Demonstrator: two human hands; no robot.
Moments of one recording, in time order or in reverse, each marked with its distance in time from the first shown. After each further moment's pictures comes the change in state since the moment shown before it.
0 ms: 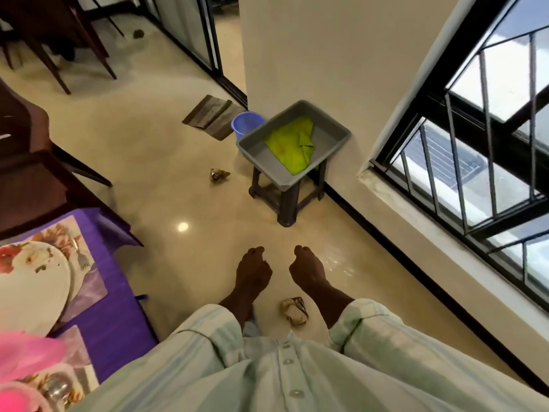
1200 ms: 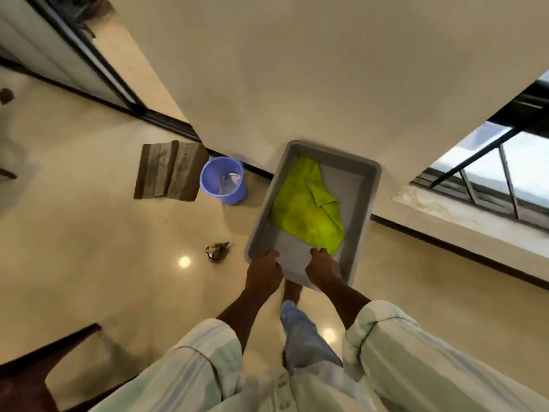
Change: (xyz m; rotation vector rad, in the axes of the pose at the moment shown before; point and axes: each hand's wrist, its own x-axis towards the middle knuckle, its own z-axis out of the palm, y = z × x) left_hand 0.557 0.030 -0.160 0.269 -0.324 0.447; right_hand 0.502 -0.122 -0.071 0.204 -0.068 0.448
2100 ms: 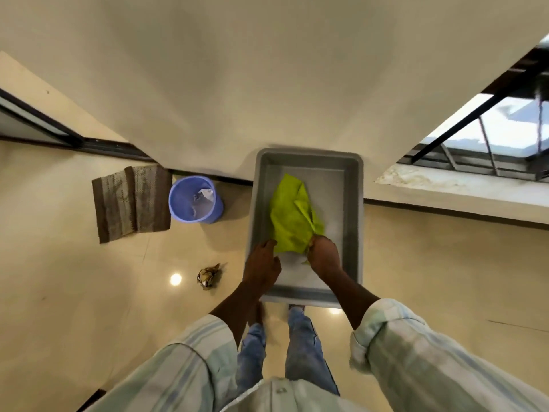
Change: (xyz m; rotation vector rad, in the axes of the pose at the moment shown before) left_hand 0.125 -0.007 -0.032 0.015 -0.220 0.086; right_hand 0.080 -0.018 -0.033 0.253 0.238 0.128
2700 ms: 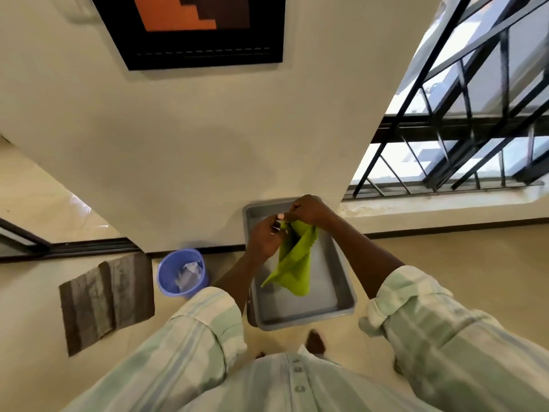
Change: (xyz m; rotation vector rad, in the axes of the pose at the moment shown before) left_hand -0.022 0.063 -0.146 -0.396 0.057 0.421; right_hand -0.082 -0.160 -0.178 0.205 0.116 -0.034
